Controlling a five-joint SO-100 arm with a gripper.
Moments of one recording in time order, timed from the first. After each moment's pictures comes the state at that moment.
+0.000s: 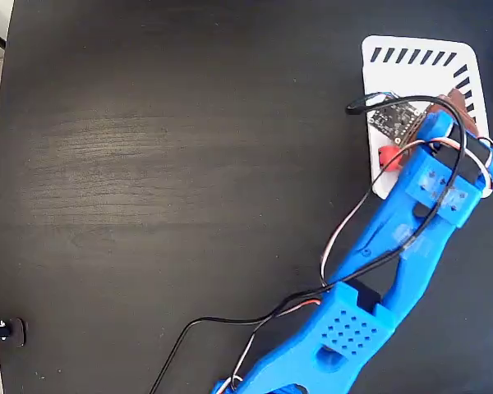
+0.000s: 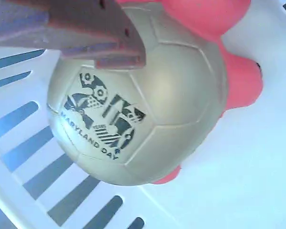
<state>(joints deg) 37.7 31.5 7.8 101.8 -0.2</state>
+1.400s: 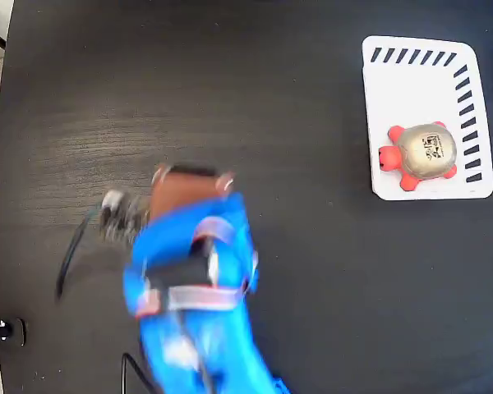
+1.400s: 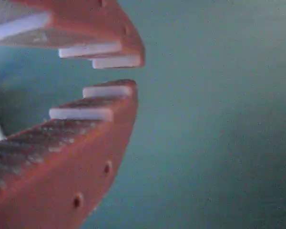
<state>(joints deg) -8.5 118.4 112.5 75.2 16.6</state>
